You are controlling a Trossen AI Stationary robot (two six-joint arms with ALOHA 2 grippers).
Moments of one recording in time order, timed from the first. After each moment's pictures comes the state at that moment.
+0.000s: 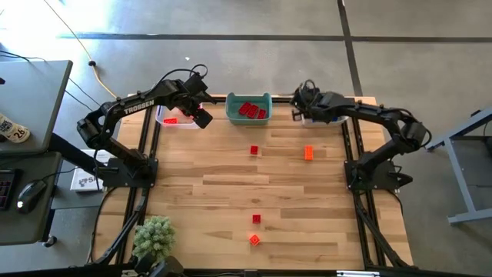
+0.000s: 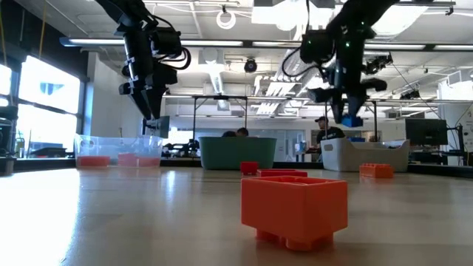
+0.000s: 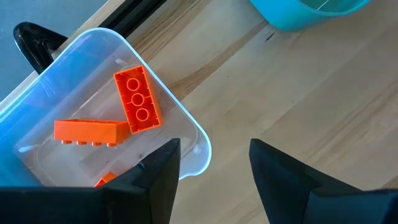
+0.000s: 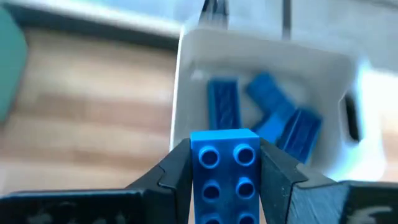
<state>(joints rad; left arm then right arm) 0.84 1.49 1.15 -0.92 -0.08 -0.10 -0.57 1.48 1.09 -0.90 0.56 0.76</state>
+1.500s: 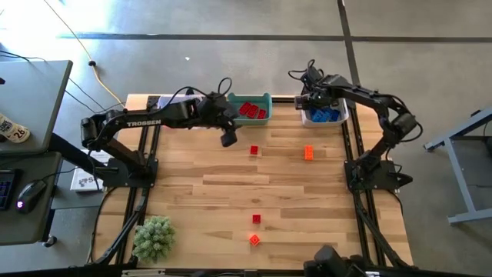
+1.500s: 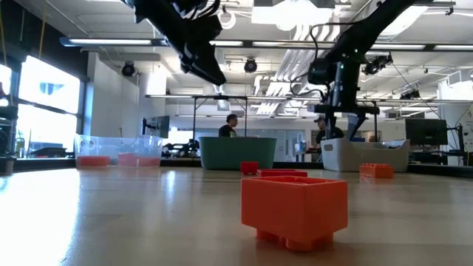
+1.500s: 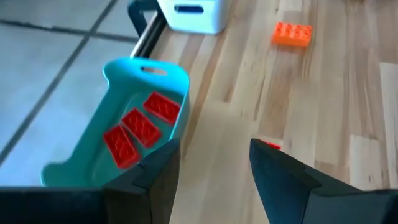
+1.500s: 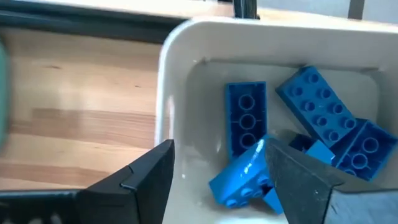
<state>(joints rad) 0.45 1.49 1.15 -0.37 -0.08 0.14 -0.89 1.64 1.16 -0.80 0.14 0.53</state>
